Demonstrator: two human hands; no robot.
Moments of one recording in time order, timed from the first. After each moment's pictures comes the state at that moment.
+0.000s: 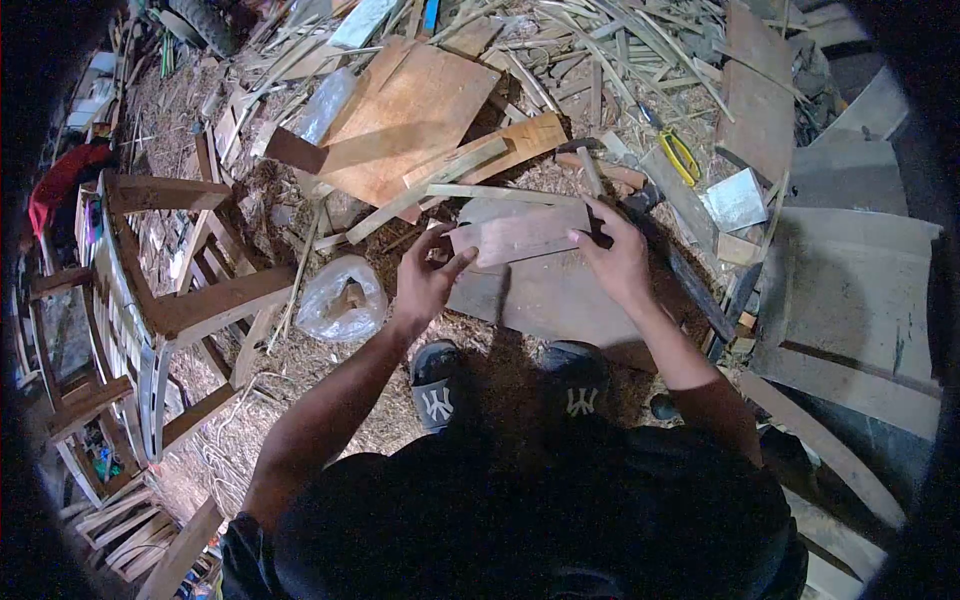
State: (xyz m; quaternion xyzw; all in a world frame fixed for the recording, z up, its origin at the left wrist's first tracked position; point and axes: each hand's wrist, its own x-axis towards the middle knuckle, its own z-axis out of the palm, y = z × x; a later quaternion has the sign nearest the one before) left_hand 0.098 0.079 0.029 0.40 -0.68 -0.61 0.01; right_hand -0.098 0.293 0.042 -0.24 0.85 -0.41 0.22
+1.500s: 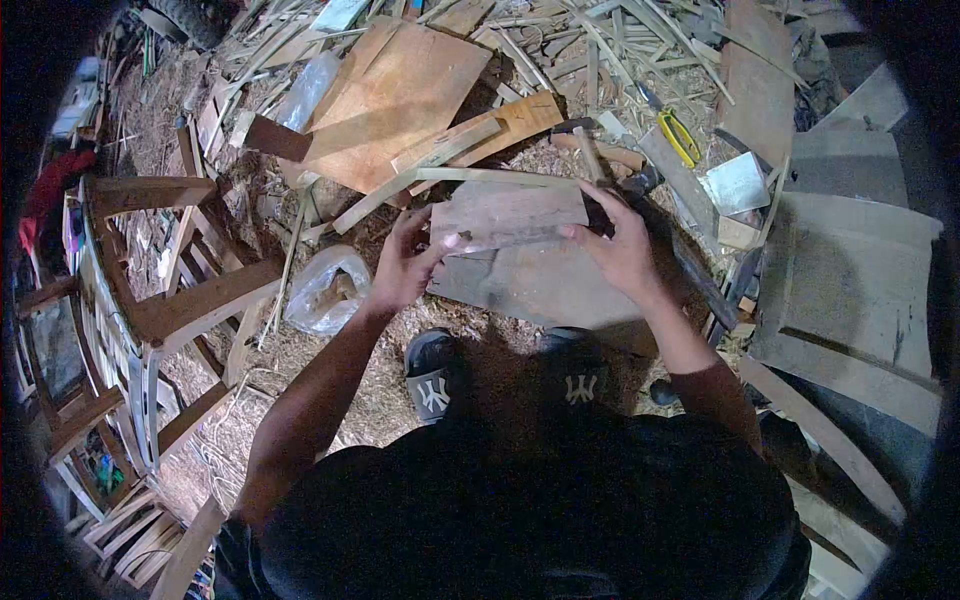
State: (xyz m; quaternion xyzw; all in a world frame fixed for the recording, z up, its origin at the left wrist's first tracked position) left_hand 0.104 0.054 0.028 0.29 -0.67 -0.69 -0.01; right_hand -0.100 0.301 0.041 -0.27 0.79 -0.49 0.26
